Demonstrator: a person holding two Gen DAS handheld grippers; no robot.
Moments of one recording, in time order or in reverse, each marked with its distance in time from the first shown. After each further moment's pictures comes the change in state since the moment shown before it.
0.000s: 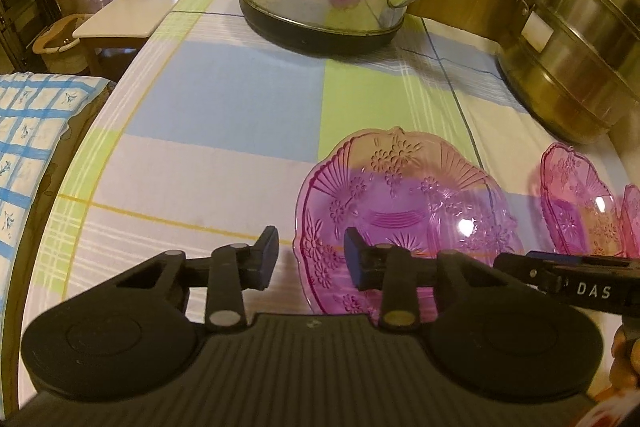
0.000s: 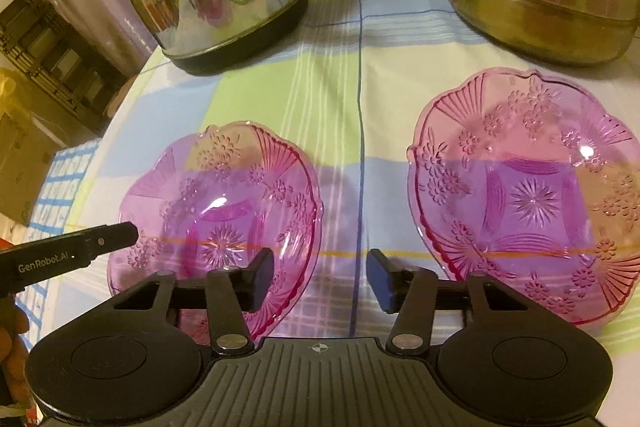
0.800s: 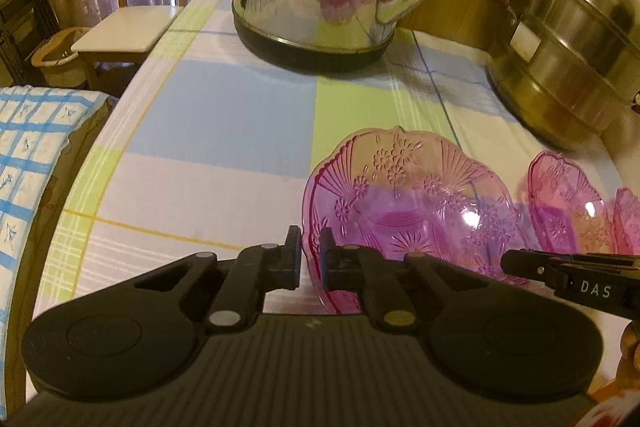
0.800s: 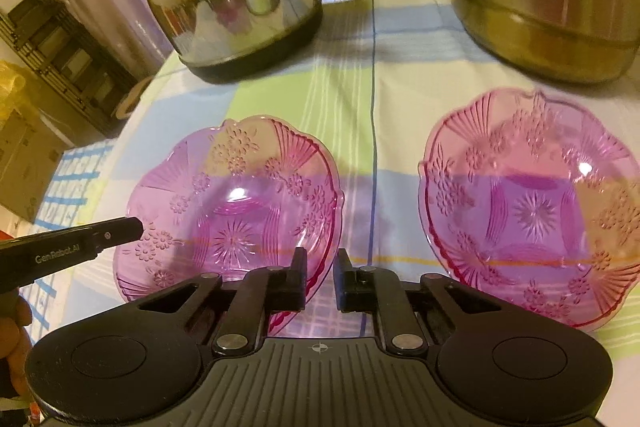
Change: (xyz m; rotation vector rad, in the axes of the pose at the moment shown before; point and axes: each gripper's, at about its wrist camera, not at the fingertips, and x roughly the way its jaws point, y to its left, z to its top) left arm -0.017 -0.006 0.004 0.020 -0.048 -0.006; right arm -0.017 0.010 -0.001 -0.030 -0.040 0.013
